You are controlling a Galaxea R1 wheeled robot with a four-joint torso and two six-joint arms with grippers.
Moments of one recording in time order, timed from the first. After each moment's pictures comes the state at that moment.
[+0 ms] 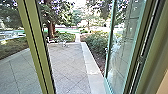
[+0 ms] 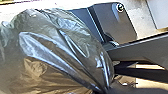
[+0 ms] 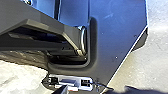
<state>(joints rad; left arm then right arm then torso) 1.54 3.03 -2.64 -0.13 0.00 0.29 -1.62 3.07 -2.77 0.06 -0.05 -0.13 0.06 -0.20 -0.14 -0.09</state>
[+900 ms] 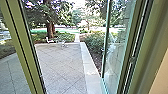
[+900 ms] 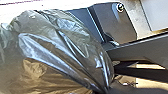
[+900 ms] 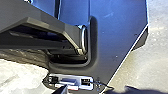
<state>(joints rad) 1.54 3.03 -2.65 -0.13 0.00 0.29 -1.62 3.08 -2.77 0.05 -0.05 -0.13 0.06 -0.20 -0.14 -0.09</state>
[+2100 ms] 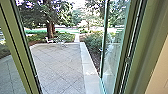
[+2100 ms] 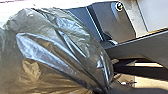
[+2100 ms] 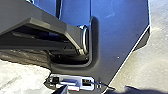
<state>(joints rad) 1.55 3.04 -2.65 -0.13 0.00 0.29 -1.62 3.08 -2.77 0.05 -0.05 -0.13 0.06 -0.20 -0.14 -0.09</state>
